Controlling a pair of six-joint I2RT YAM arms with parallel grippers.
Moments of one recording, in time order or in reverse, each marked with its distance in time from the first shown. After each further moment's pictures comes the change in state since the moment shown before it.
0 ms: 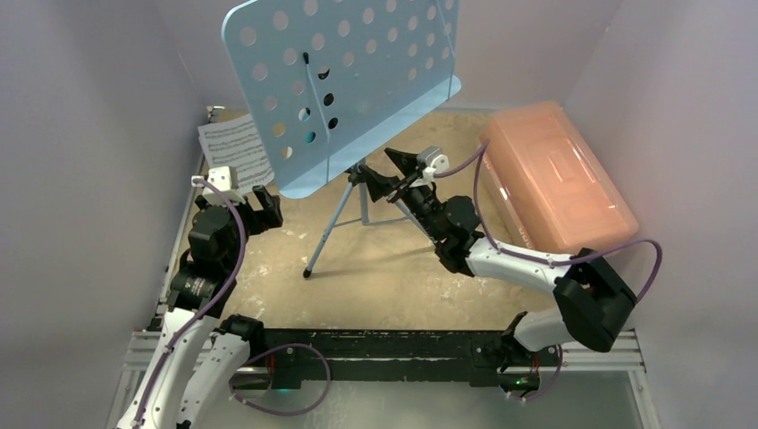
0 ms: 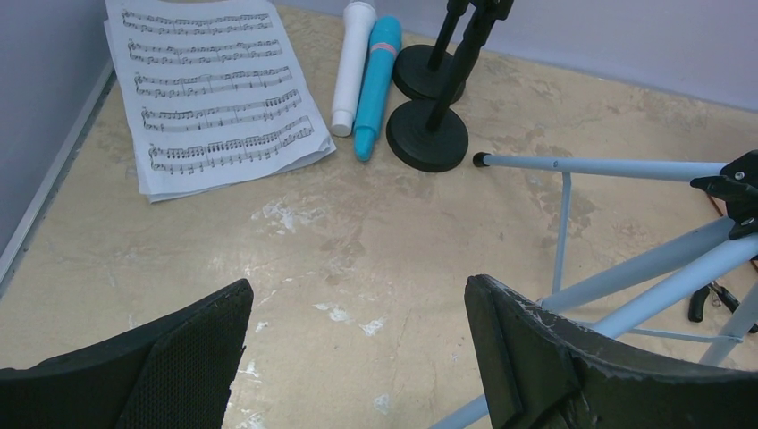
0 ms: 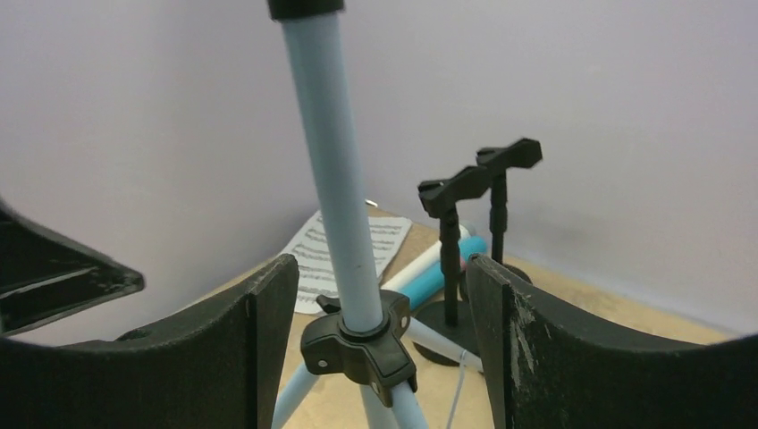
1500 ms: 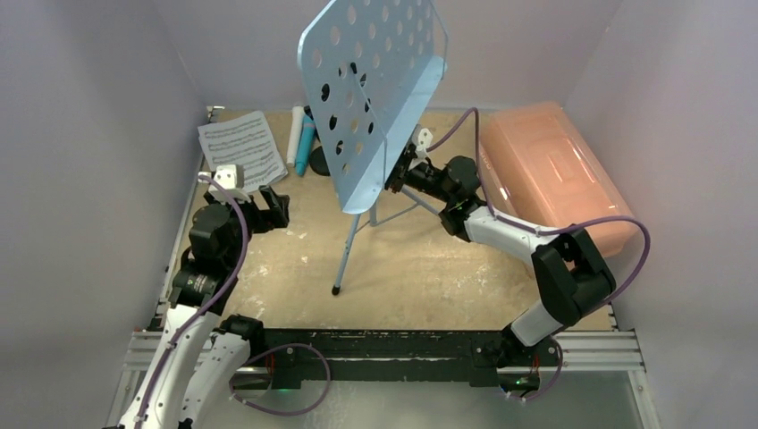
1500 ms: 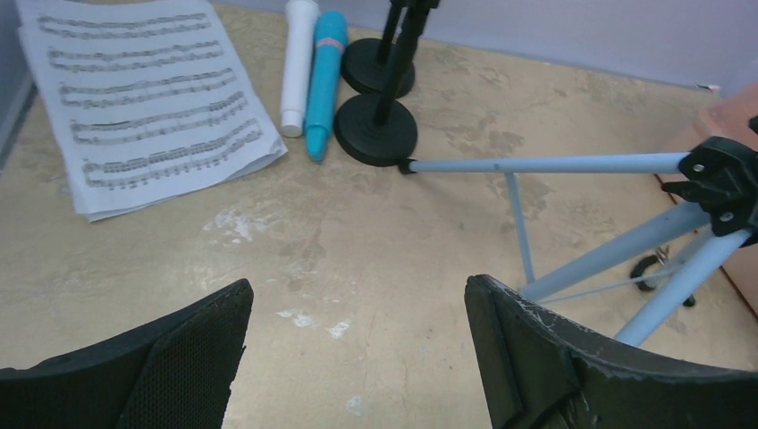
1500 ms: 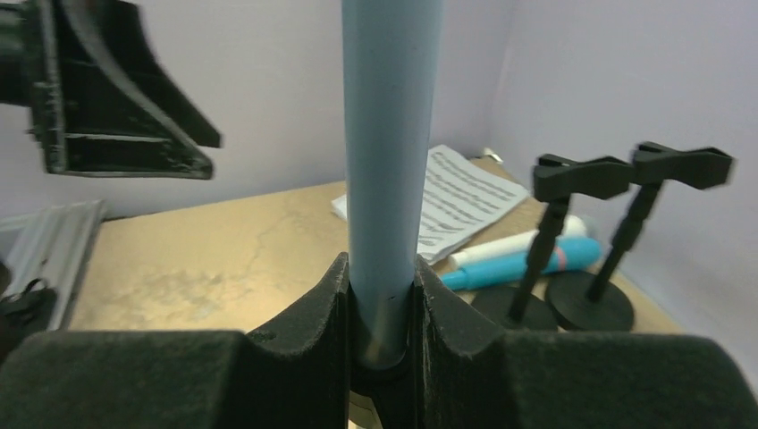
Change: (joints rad) left arm 0.018 0.010 -0.007 0.036 0.111 0.000; right arm -0.217 0.175 0.170 -0.112 -0.639 0.051
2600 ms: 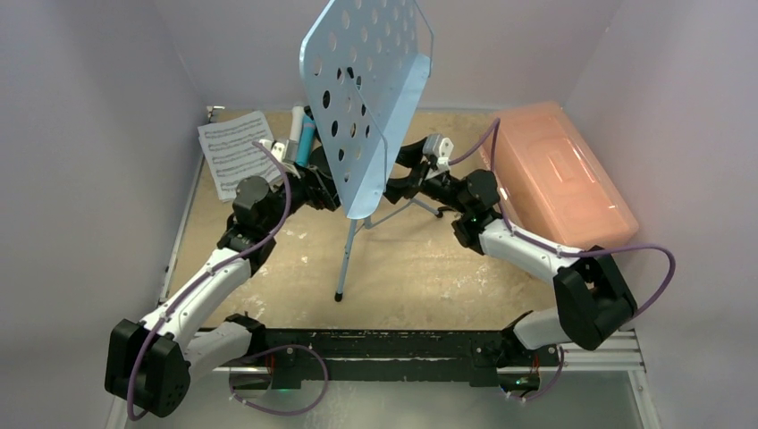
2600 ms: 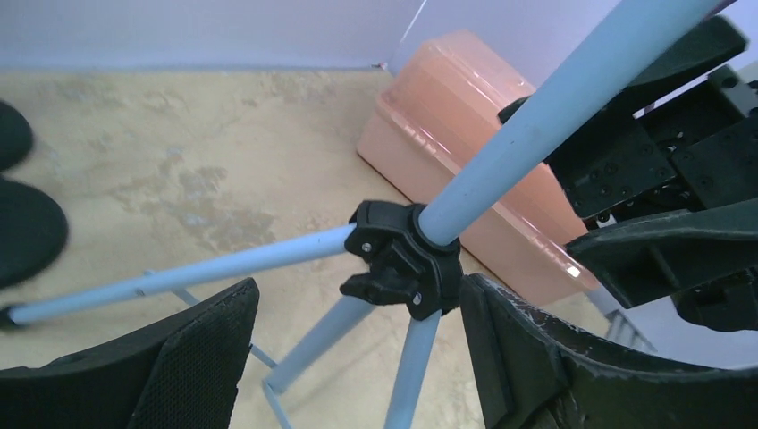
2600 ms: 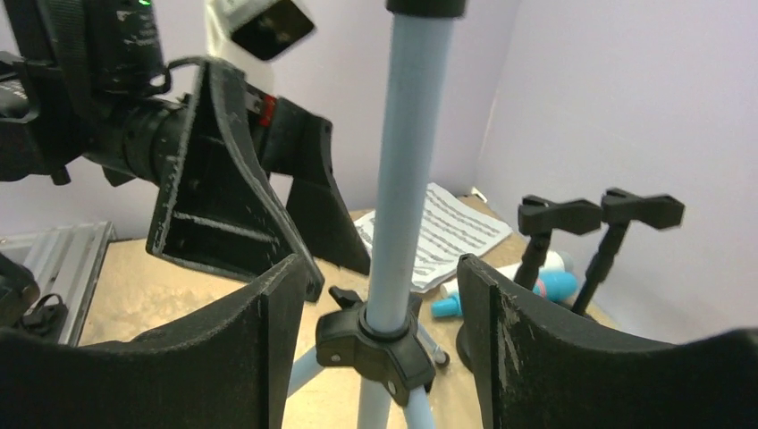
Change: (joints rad) left arm -0.160 0.443 -0.050 0.715 0.499 -0.265; right arm -0.016 -0.130 -0.080 0.058 -0.056 0.008
